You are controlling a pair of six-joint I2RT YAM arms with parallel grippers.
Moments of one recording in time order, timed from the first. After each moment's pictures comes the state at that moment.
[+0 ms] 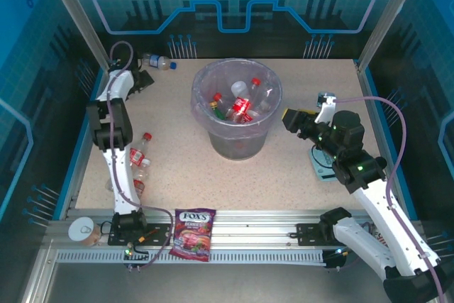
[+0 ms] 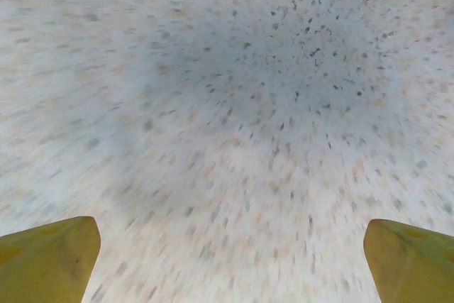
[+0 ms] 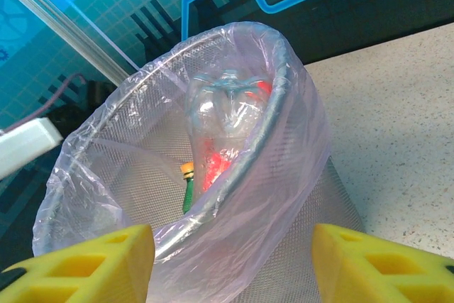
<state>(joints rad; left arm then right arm) 0.19 2.33 2.00 -0.70 -0.18 -0.56 0.33 0.77 0.83 -0.30 -0.18 0.56</state>
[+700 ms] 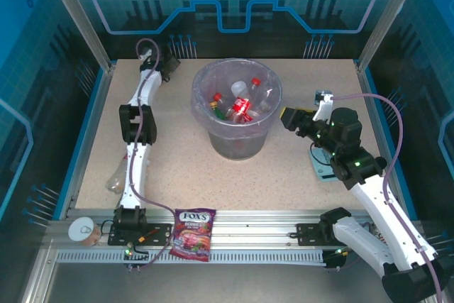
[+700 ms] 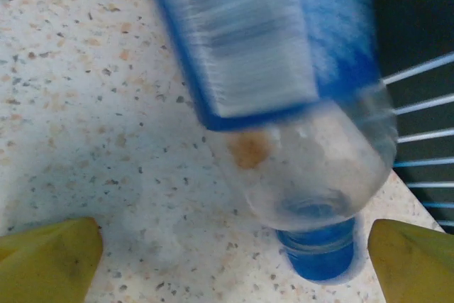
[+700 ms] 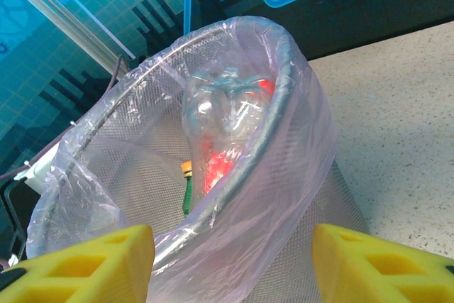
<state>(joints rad) 0.04 2.81 2.67 -0.64 -0.15 -0.86 0.32 0.81 0.82 -0.27 -0.22 0.56</state>
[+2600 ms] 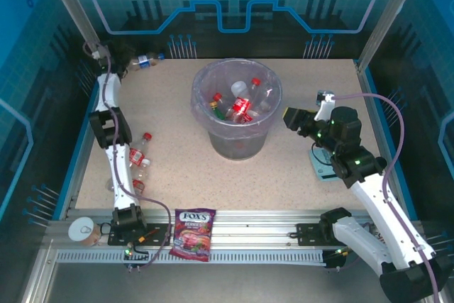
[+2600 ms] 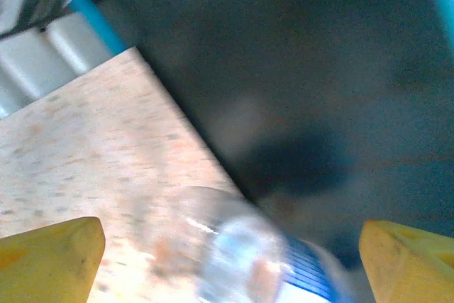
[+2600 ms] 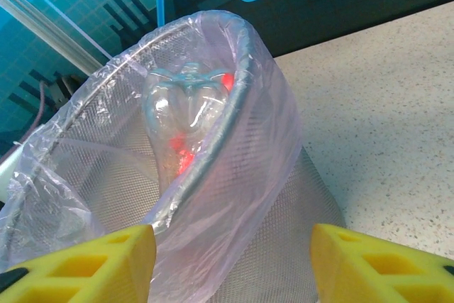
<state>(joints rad) 0.34 2.89 2.73 -0.38 0.16 -0.89 0.29 0.82 0.83 -0.32 -0.19 0.55</state>
